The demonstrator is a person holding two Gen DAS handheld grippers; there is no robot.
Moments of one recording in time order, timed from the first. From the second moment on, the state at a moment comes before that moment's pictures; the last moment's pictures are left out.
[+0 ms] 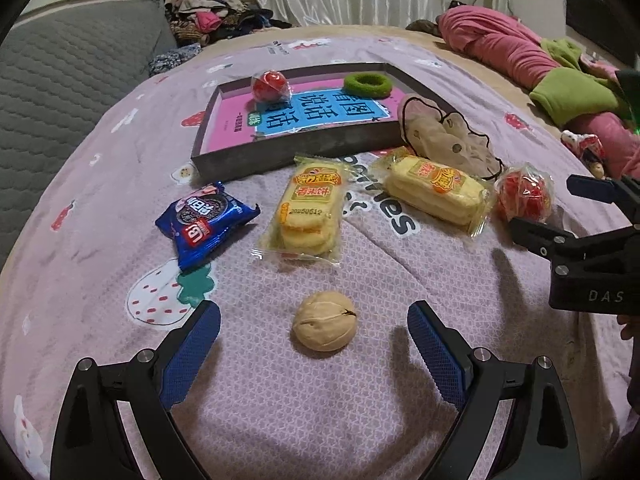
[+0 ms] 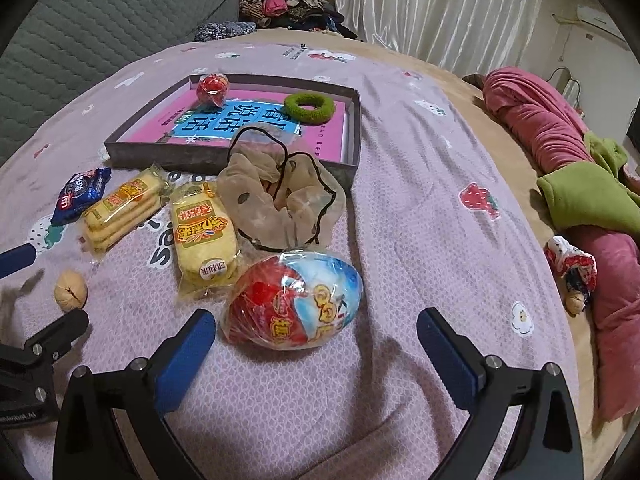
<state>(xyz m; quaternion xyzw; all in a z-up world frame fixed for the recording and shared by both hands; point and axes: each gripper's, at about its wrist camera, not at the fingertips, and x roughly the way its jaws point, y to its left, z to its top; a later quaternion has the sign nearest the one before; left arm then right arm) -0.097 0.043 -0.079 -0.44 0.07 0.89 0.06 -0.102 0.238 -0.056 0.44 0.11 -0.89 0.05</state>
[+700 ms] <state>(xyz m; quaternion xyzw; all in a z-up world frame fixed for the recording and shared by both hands) -0.107 0.035 -0.091 -0.45 0.04 0.89 0.06 -0.116 0.235 -0.064 0.43 0.12 -0.89 0.04</state>
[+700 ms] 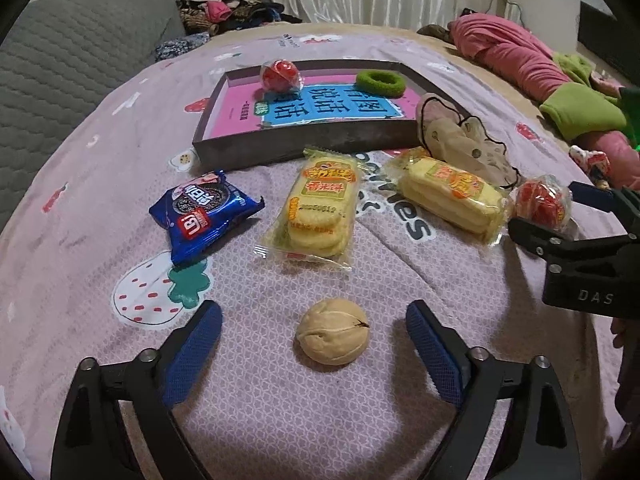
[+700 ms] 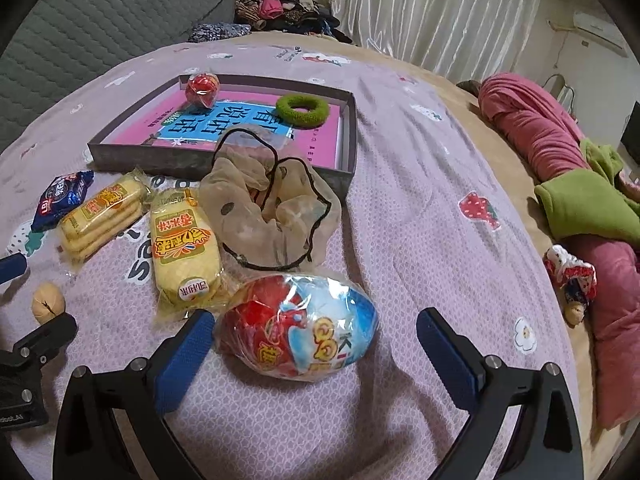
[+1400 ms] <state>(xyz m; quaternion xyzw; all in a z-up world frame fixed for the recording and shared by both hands) -0.103 0.041 -0.092 -0.47 0.03 0.88 0.09 -0.112 0.245 -0.061 0.43 0.10 -0.90 0.07</state>
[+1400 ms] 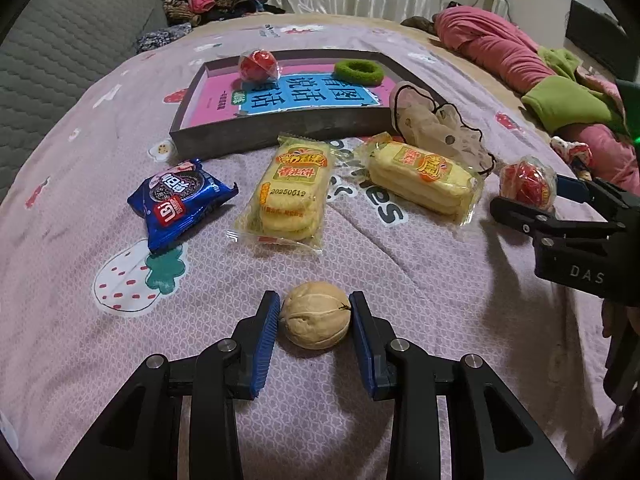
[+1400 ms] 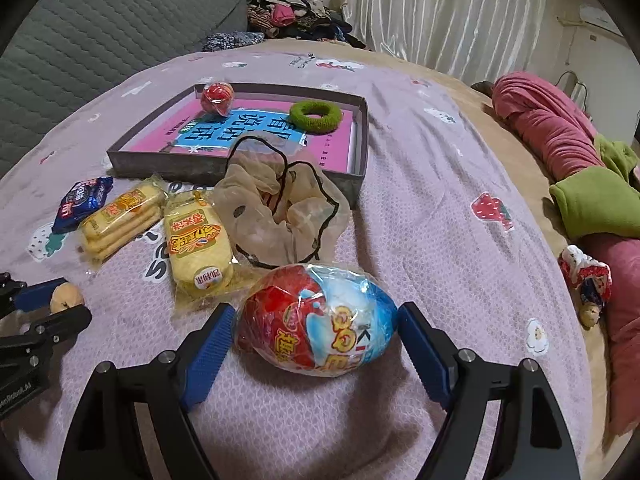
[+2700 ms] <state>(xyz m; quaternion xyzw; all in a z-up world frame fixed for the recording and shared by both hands) -0.063 0.023 0.028 -0.35 0.01 0.93 0.10 -0.027 0.201 0.086 0.31 0.12 -0.93 0.13</state>
